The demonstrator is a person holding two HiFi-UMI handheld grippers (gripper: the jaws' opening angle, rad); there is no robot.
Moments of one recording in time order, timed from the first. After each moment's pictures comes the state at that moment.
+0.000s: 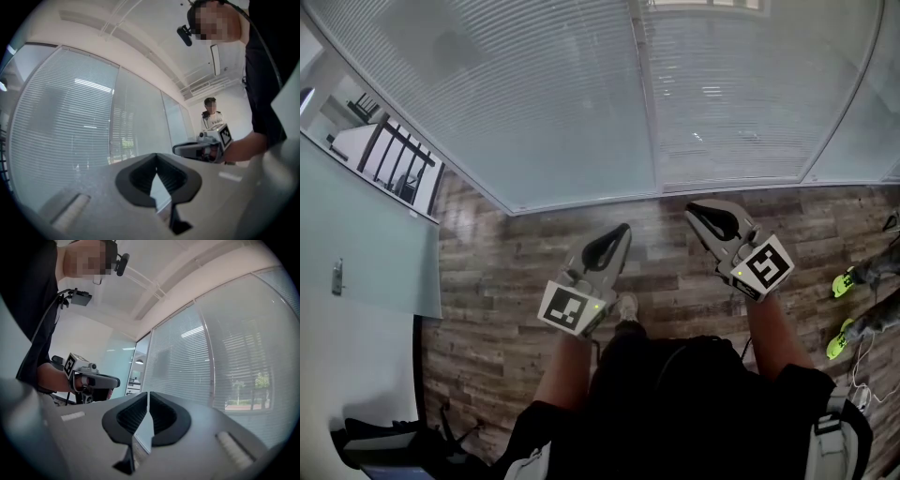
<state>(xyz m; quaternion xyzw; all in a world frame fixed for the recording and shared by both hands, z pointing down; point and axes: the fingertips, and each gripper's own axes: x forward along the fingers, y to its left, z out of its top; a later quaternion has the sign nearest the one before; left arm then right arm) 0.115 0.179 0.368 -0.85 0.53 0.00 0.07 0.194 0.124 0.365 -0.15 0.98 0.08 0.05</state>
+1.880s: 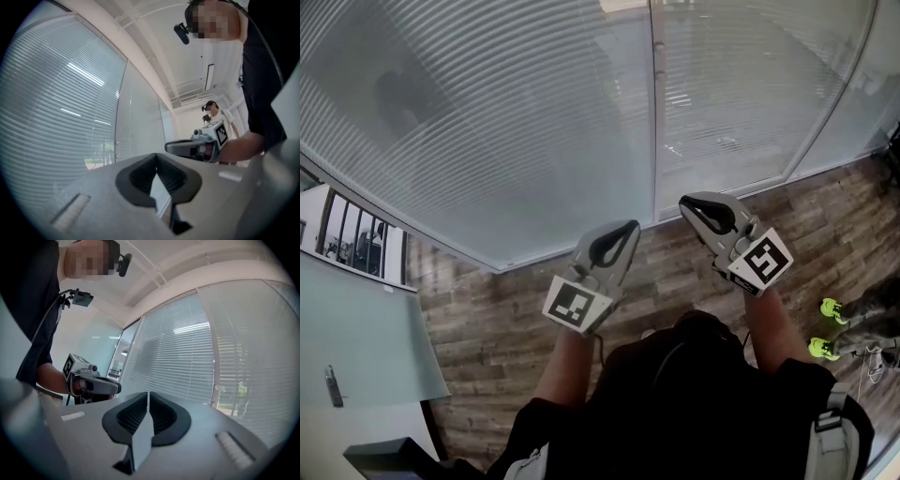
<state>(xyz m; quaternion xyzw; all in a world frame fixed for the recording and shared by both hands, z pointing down) -0.060 0.008 0.363 -0.91 0.40 0.04 0.06 0.004 -0.025 0.345 -0.25 0.96 0.11 0.02</state>
